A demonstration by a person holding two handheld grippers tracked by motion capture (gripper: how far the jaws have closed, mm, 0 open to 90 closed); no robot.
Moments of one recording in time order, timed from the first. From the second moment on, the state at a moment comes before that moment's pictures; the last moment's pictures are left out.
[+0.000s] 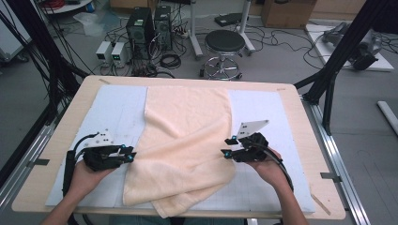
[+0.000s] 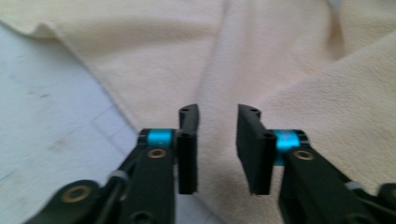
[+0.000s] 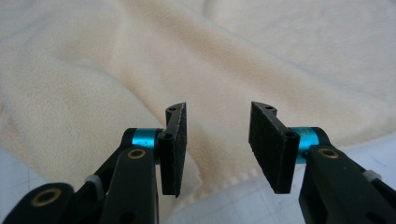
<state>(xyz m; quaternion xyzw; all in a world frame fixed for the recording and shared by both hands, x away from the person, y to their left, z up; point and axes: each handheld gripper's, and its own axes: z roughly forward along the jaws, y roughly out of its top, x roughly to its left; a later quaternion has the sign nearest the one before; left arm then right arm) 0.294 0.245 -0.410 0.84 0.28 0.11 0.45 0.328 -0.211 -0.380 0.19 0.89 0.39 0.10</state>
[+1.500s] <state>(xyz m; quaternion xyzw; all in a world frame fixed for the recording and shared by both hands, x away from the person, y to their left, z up) 0.300 0.202 -0.419 0.87 0.19 0.04 0.46 0.289 -0.188 -0.412 0.12 0.92 0.36 0.06</state>
